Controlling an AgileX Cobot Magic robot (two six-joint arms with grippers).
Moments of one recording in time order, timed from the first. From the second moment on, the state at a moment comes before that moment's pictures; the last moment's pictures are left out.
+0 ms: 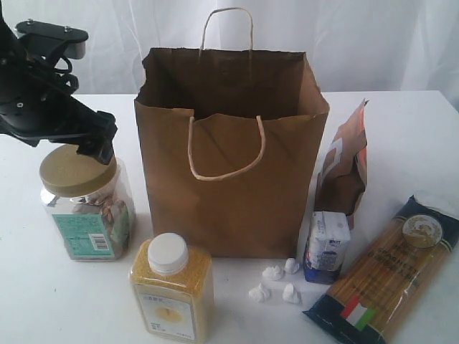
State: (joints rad) left arm -0.47 1.48 -1.24 0.14 0.96 -0.18; right arm 0.23 0.01 -0.01 -0.17 0.30 0.20
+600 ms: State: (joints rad) left arm -0.44 1.55 -1.24 0.11 0.96 -0.19; right arm 0.23 0.01 -0.01 -0.17 0.30 0.20
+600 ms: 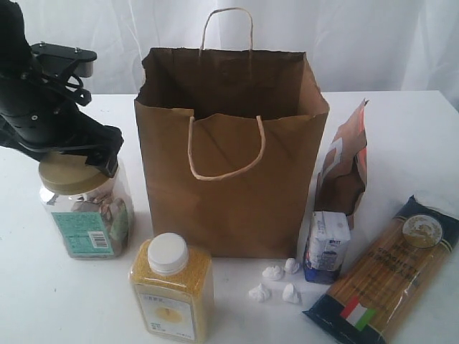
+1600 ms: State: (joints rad) left arm -0.44 1.48 -1.24 0.21 1.02 -0.18; right arm 0.23 0.01 -0.01 -0.17 0.30 0.20
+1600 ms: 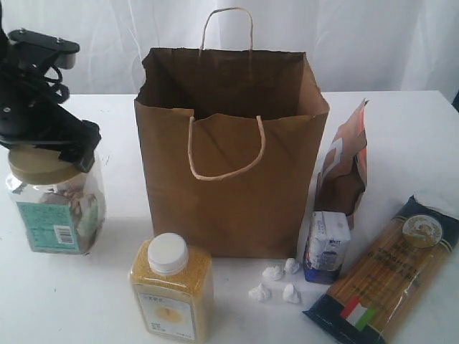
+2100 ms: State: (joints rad) left arm -0.44 1.22 -1.56 0.19 1.11 -0.09; right arm 0.23 0.01 -0.01 -0.17 0.30 0.20
